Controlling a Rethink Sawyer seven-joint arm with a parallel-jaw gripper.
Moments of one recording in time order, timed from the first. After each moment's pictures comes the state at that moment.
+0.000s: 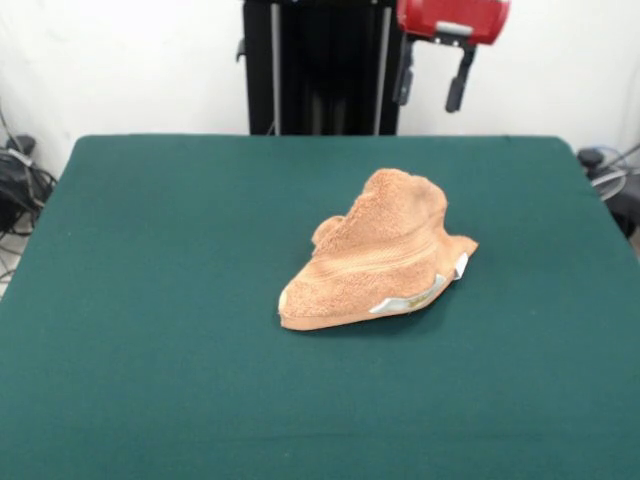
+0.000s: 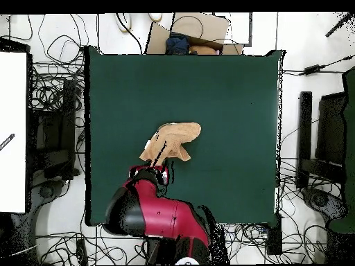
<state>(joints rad) 0.04 -0.91 -0.18 2.12 0.00 0.00 1.57</state>
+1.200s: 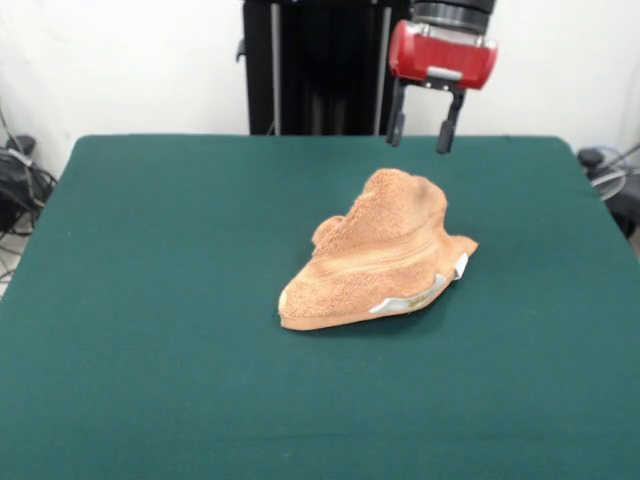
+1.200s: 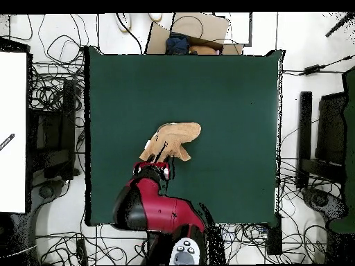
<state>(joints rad) 0.04 -0.78 -0.18 2.13 0.00 -0.22 1.58</state>
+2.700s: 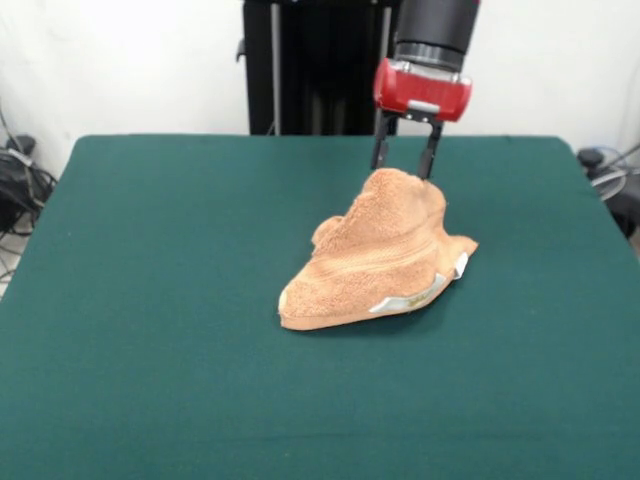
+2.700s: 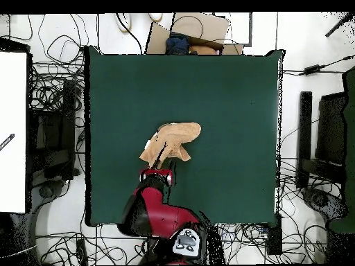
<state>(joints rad) 0.02 -0.61 -0.18 2.19 0.00 -0.50 1.58</state>
